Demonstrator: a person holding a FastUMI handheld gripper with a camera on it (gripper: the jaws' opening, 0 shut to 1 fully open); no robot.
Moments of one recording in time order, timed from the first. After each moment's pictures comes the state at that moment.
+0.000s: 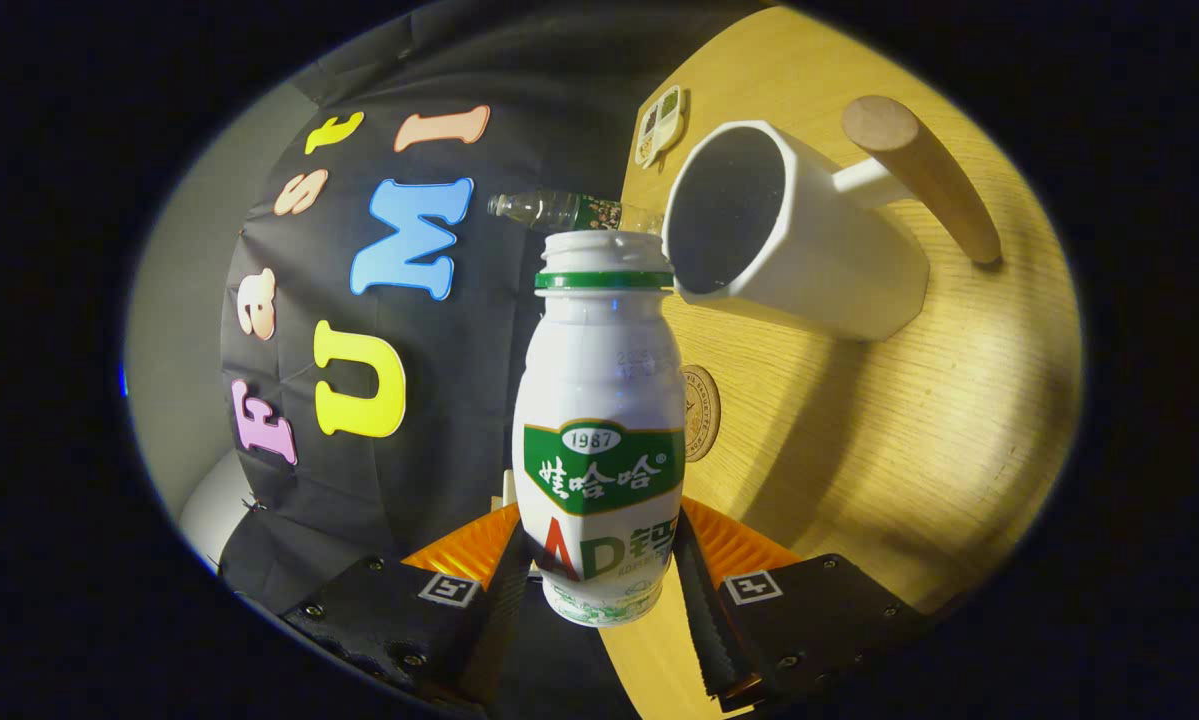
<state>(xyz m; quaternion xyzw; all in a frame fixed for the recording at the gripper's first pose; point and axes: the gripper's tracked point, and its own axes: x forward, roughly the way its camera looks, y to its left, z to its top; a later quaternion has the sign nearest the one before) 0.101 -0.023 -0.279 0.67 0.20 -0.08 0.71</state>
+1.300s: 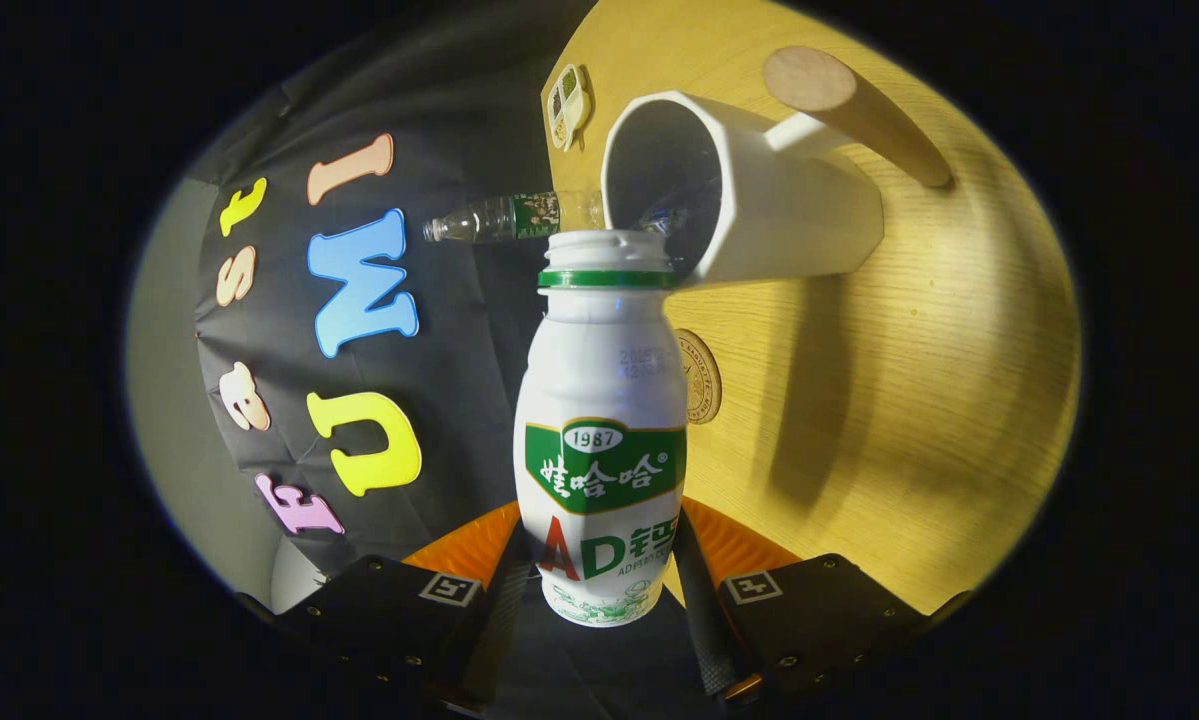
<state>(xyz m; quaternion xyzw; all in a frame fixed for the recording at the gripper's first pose) 0.104 -0.025 -0.257 0.77 0.22 -0.08 0.60</state>
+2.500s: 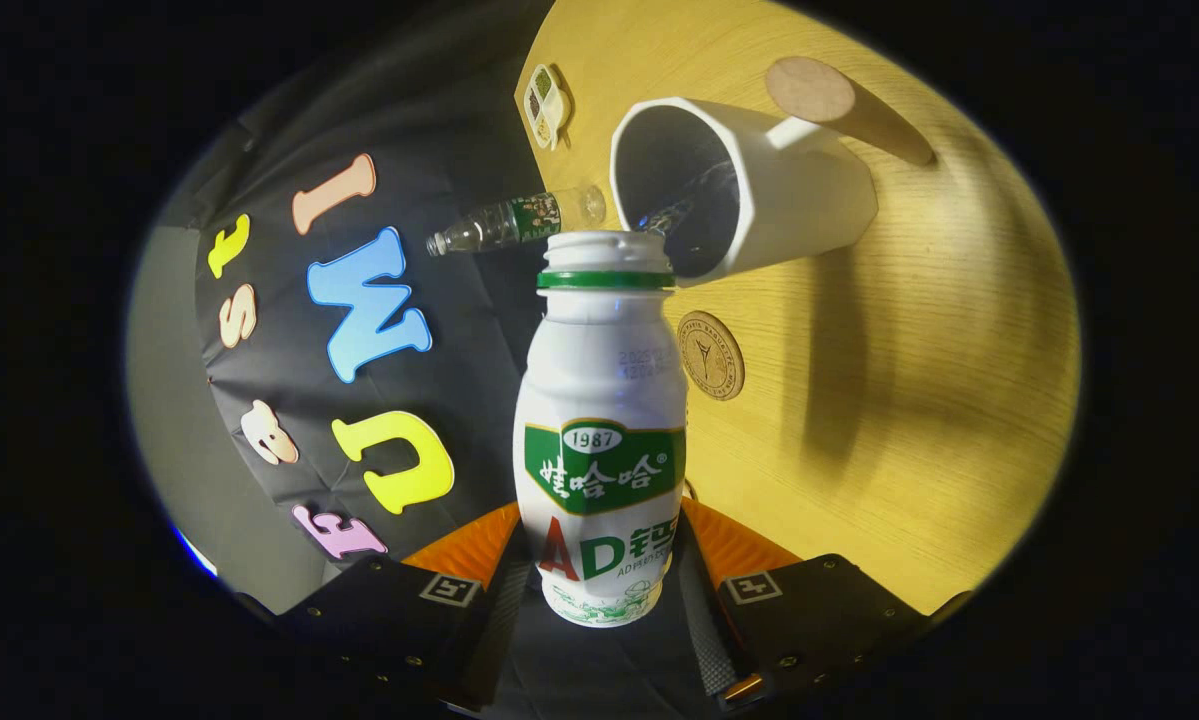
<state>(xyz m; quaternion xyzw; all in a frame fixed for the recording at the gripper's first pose) 0.109 -0.030 -0.230 0.81 0.21 -0.07 0.54</state>
